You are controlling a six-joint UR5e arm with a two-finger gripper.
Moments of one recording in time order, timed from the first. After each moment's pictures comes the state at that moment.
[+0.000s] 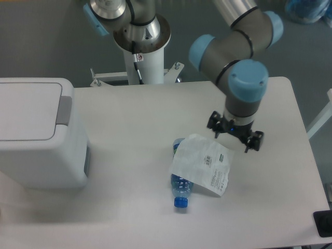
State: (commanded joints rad) arm 2.55 -1.95 -1.56 -1.14 1.61 1.02
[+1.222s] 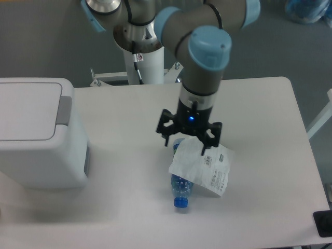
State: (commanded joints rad) arm 2.46 -1.80 -1.46 -1.30 1.31 0.70
